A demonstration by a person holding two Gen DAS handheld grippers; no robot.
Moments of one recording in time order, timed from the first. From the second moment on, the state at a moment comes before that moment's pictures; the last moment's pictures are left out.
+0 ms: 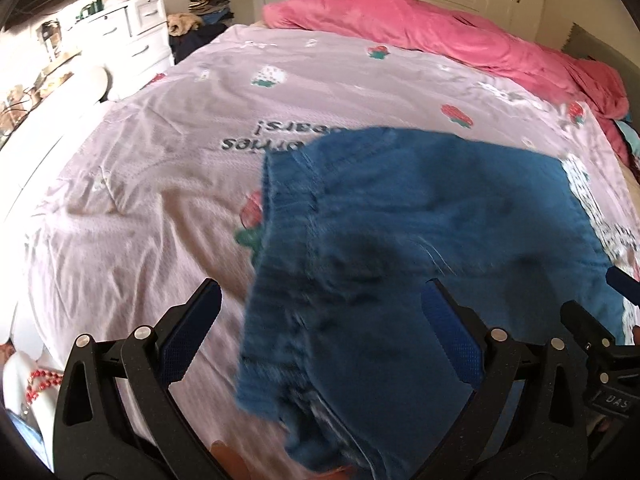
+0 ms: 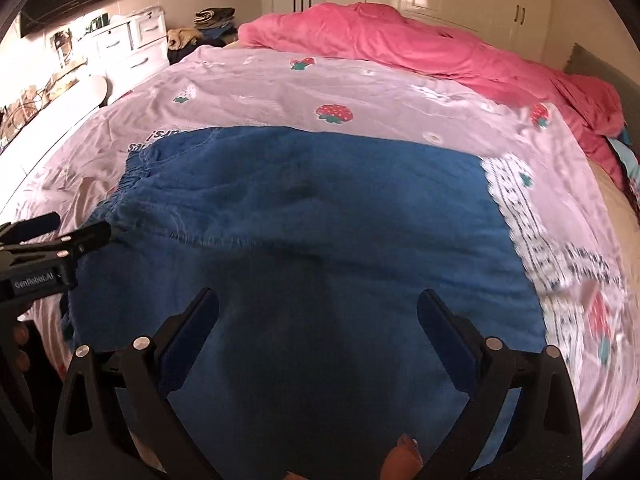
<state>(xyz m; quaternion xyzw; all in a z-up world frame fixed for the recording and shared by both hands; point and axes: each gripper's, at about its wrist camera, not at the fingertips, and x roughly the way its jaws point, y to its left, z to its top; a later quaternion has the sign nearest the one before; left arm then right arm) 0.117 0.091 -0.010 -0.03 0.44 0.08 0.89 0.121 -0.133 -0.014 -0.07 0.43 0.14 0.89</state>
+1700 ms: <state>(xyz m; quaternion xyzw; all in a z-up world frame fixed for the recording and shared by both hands) 0.258 0.147 -0.042 -0.03 0.45 -0.02 0.89 0.305 -0.018 -0.035 -0.21 0.41 0.23 0.86</state>
